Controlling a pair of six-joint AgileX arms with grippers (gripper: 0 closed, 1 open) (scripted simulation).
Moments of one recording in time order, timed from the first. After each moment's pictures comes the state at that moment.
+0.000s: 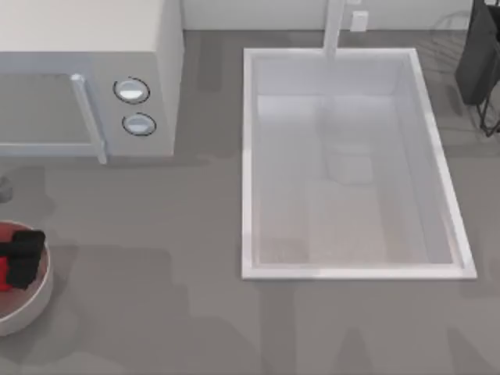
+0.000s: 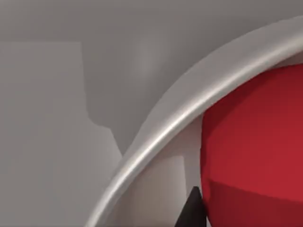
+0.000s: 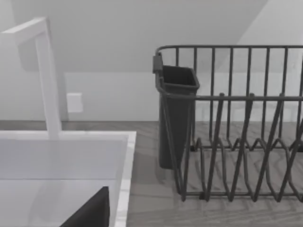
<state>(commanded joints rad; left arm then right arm) 0.12 1.65 0.85 -0.75 0.00 0.14 0.00 0.00 0.00 0.00 0.00 0.00</state>
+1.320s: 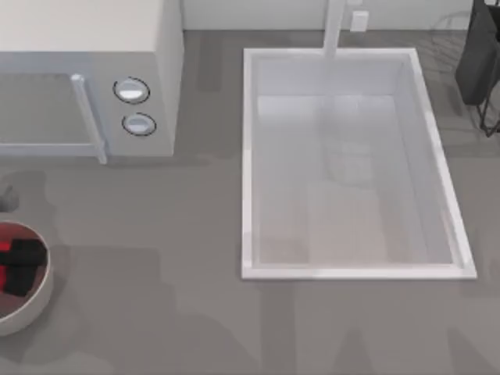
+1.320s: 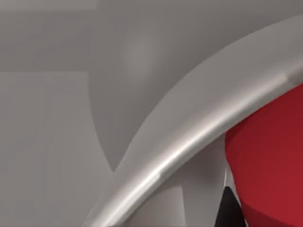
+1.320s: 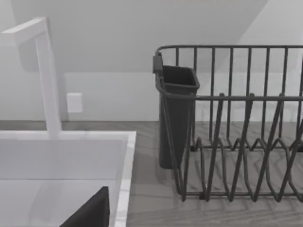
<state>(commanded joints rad) 0.12 1.67 0.82 -0.71 0.00 0.15 0.00 0.00 0.00 0.00 0.00 0.00</state>
